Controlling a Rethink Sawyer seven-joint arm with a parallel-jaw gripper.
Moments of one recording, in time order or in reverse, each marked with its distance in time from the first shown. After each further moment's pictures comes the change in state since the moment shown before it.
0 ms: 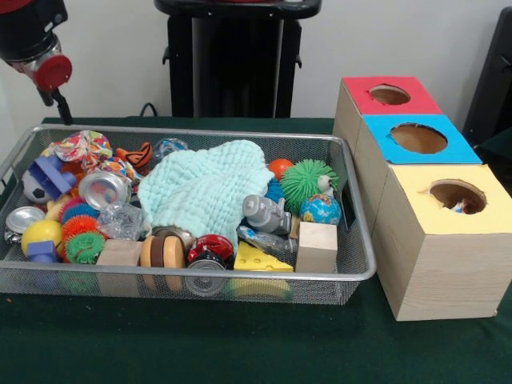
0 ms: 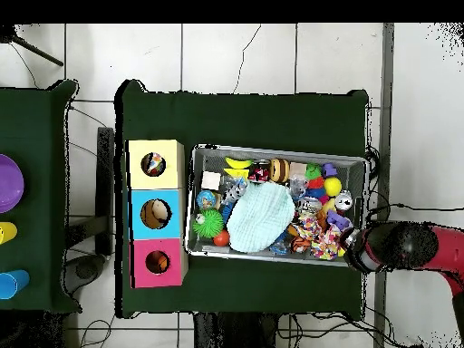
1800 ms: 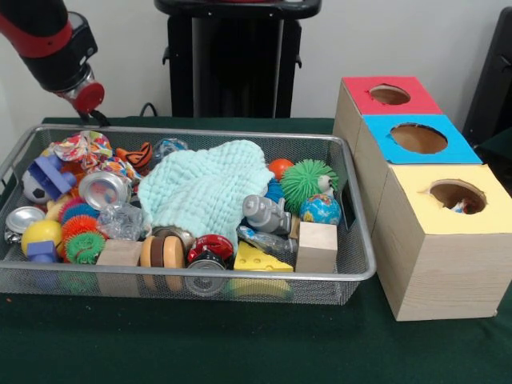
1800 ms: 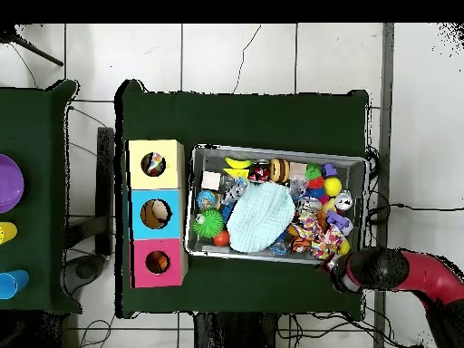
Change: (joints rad) arm -0.040 0.144 -0.095 0.065 -0.078 -0.088 0.001
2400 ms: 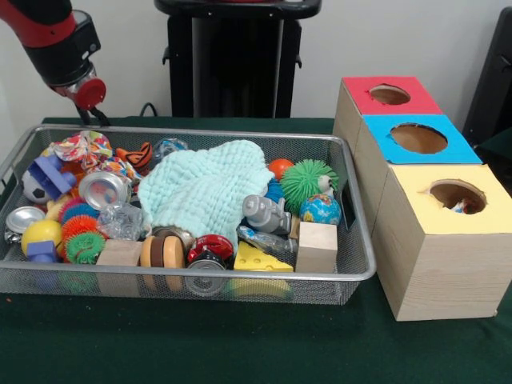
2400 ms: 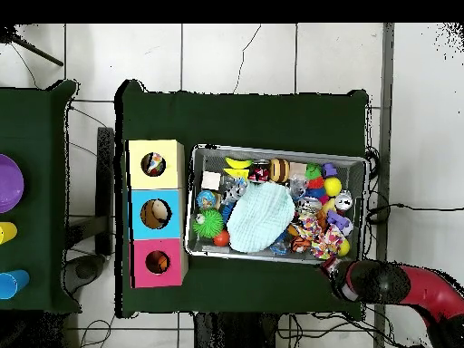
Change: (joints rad) arm -0.046 -0.024 -0.001 0.078 -0.008 -0.160 0.000
